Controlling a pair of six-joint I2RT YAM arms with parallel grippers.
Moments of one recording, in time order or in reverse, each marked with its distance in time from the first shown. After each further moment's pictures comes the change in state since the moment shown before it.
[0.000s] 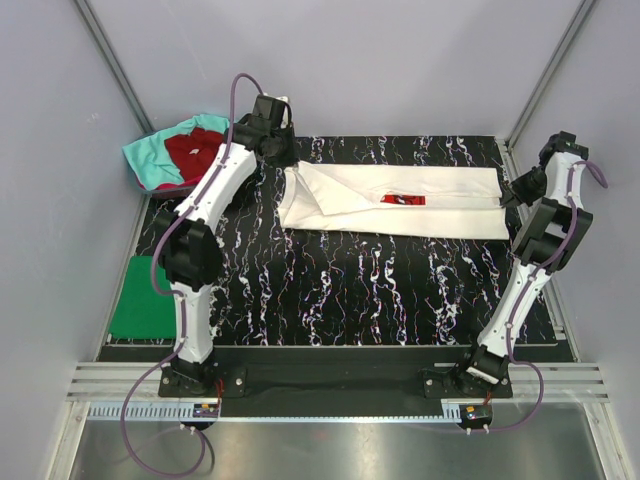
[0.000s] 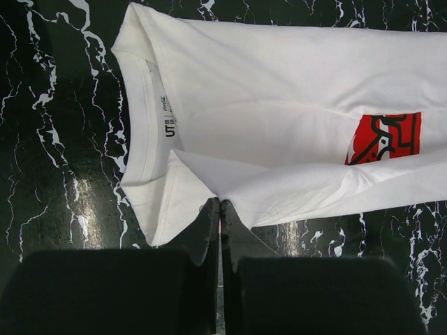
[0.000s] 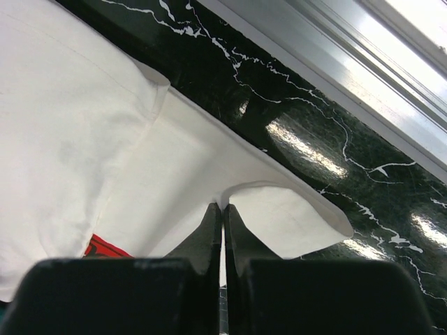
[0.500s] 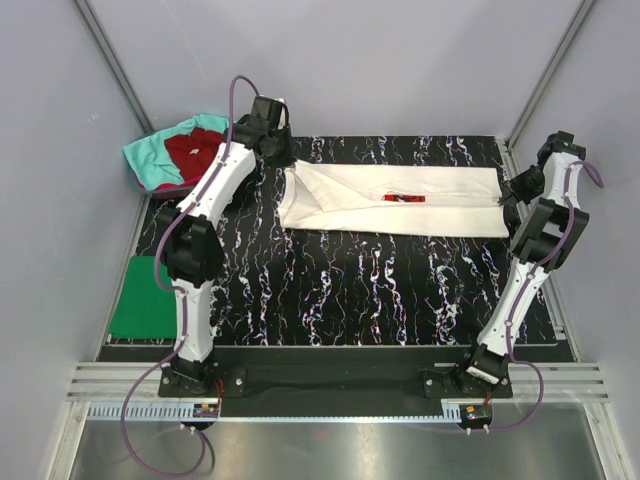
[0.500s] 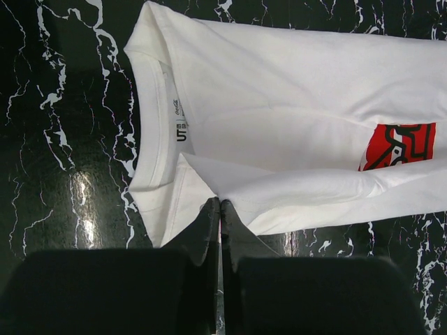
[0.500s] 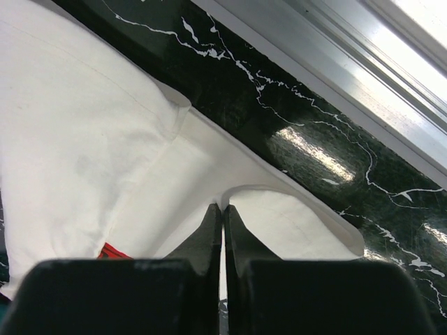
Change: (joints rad) left arm 0.024 0.038 0.014 0.004 0.000 -0.008; right arm 0.005 0.059 0.069 0.004 -0.022 0.008
